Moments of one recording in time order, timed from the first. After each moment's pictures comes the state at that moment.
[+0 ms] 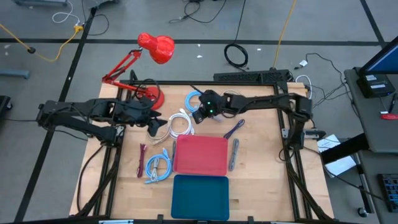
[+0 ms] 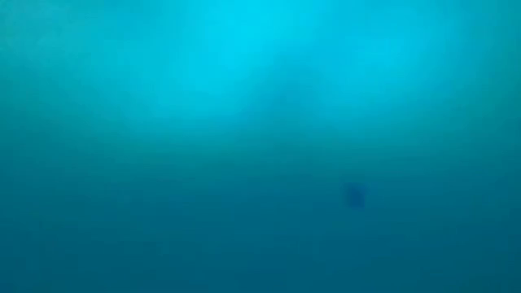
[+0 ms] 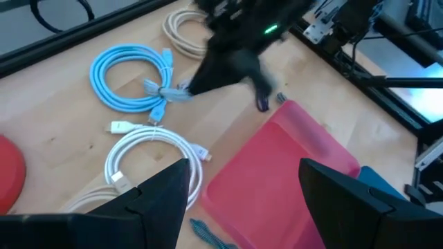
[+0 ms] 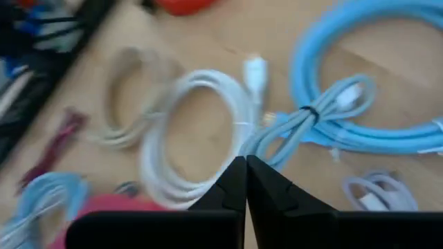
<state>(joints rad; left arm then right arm) -0.04 0.97 1.05 -0.76 -0.27 -0.70 -0.26 1.85 1.29 -0.17 -0.06 0.67</state>
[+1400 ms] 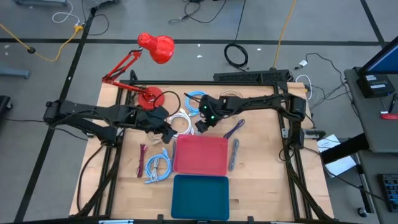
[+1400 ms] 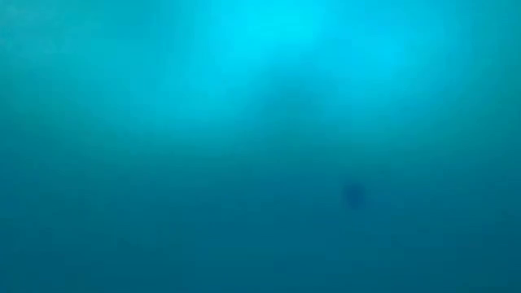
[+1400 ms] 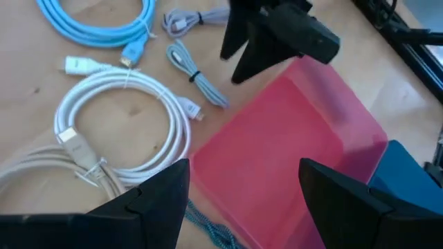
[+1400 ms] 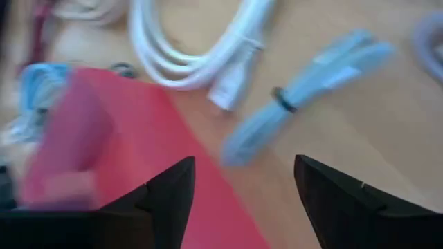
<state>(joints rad) -0.03 1.16 0.94 -0.61 -0.15 -0.79 -0.26 1.93 1.33 -0.38 -0.37 0.68</state>
